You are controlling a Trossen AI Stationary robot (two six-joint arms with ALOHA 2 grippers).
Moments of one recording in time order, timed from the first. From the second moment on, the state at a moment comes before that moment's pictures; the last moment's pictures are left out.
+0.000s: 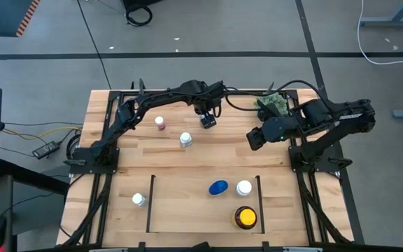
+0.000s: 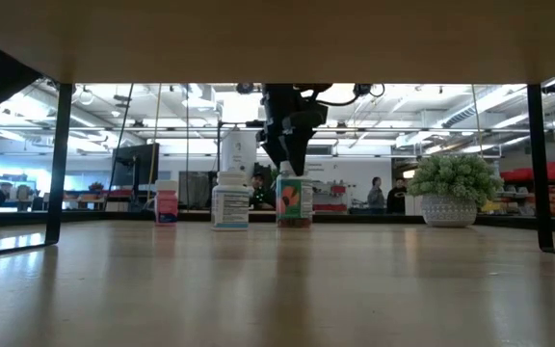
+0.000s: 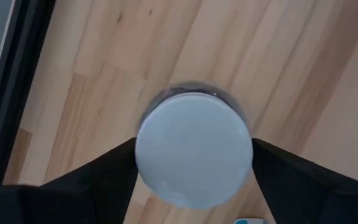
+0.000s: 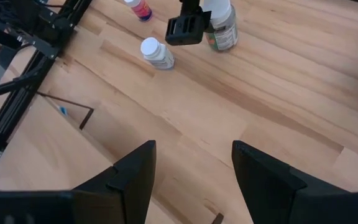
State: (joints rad) left arm 0.37 2.29 2.14 -1.13 -0.08 0.01; right arm 0.27 1.33 1.67 -1.38 0.40 1.23
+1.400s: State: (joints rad) left arm 0.19 2.13 2.32 -1.46 -0.03 -0.08; right arm 0.35 1.33 1.67 -1.41 0.42 1.18
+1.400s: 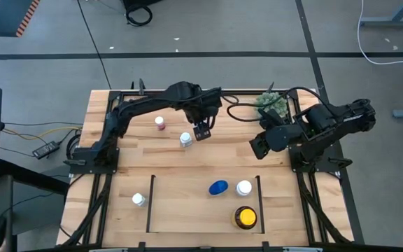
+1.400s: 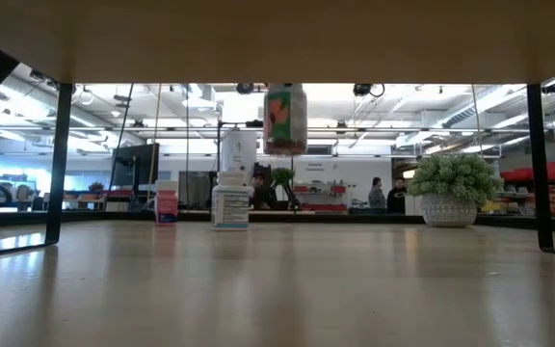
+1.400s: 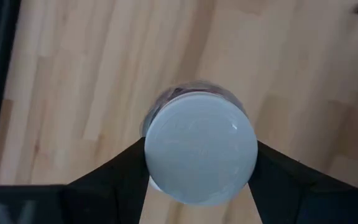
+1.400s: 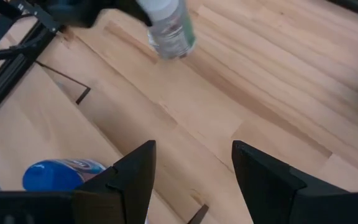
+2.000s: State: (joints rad) left arm -0.08 1.99 2.33 -1.57 -0.06 -0.46; right arm 0.36 1.33 1.67 -1.41 0.43 1.03
